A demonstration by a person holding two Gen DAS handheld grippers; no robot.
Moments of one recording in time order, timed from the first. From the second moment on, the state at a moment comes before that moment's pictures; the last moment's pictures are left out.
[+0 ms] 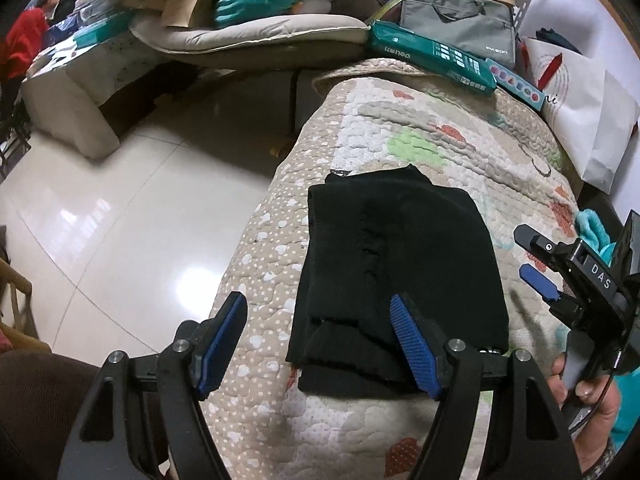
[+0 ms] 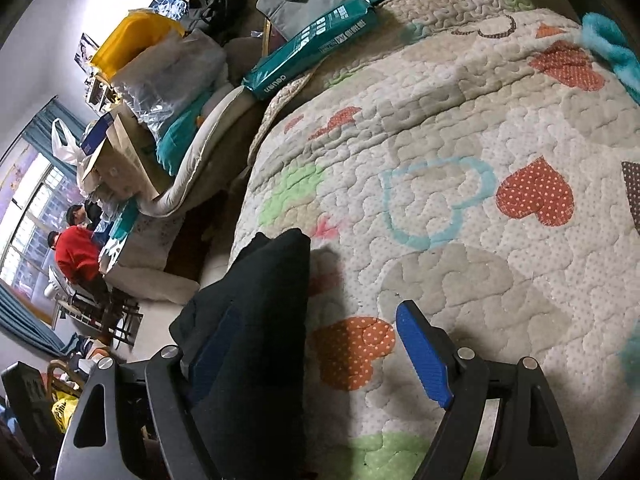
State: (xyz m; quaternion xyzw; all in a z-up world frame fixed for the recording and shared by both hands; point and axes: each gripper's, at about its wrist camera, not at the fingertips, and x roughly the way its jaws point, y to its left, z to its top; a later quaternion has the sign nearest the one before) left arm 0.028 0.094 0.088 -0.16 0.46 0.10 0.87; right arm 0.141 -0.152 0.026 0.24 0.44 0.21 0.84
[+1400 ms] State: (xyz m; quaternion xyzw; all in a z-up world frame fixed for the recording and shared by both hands) left arm 0.106 0.139 0.022 -0.31 0.49 -0.02 0.82; right arm 0.157 -0.125 -0.010 0.27 0.47 0.28 0.79
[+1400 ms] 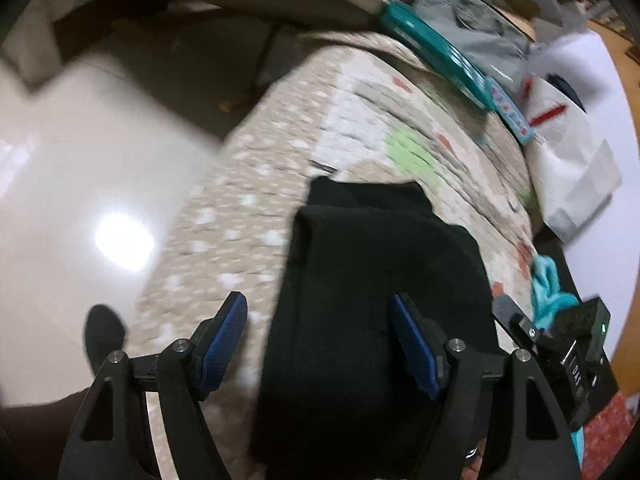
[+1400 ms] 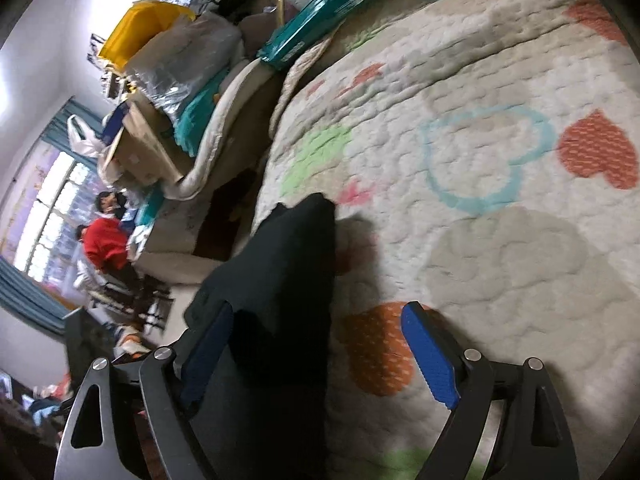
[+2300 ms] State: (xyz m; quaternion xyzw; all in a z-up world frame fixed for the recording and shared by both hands) left arm 0.215 0.045 0.051 -0.22 0.50 -0.05 0.83; right arm 0.223 -0.125 0.050 0.15 0.46 0.26 0.84
